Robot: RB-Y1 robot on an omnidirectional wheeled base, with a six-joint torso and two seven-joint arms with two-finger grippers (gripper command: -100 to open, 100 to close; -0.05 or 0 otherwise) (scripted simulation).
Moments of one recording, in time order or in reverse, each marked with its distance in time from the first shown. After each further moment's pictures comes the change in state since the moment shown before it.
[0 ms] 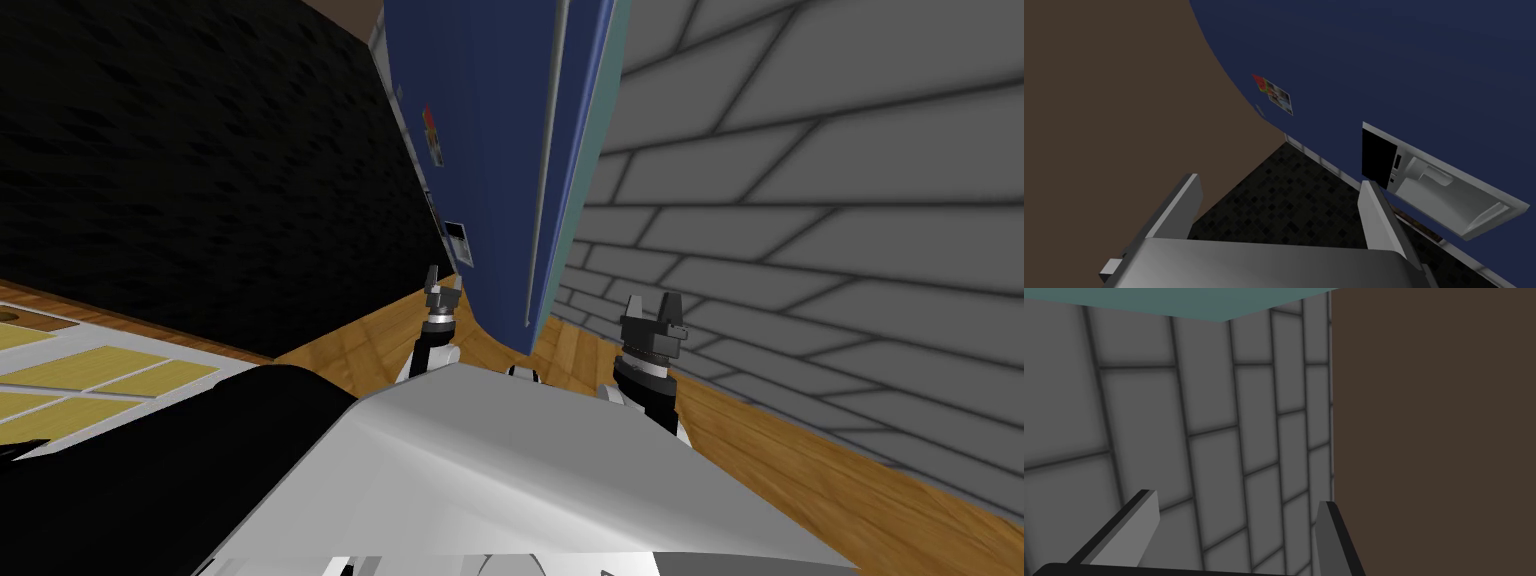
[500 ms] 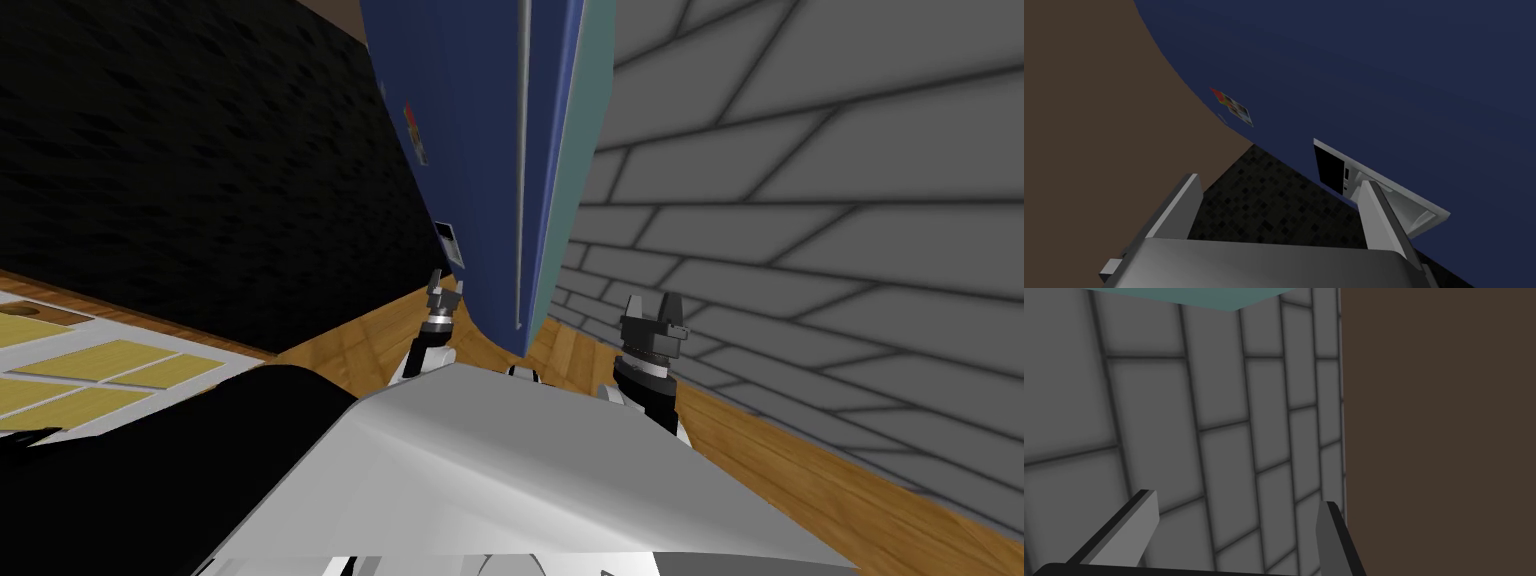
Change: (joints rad) left arm 0.023 0.058 0.013 0.007 0.055 0.083 0.028; right arm 0.000 0.000 0.000 0.000 0.000 0.000 0.000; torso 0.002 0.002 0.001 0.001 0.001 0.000
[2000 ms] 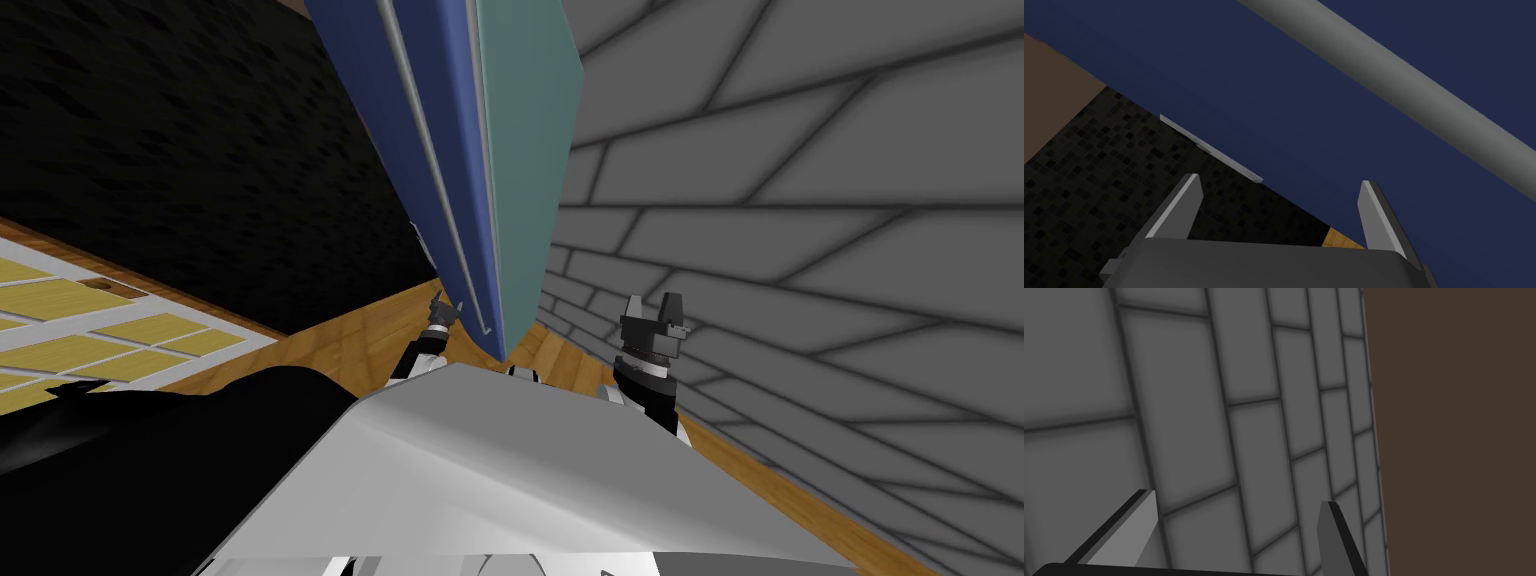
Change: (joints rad) left arm 0.099 -0.024 0.063 0.032 0.215 0.322 0.115; right arm 0.000 0.000 0.000 0.000 0.000 0.000 0.000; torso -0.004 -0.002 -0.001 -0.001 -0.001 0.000
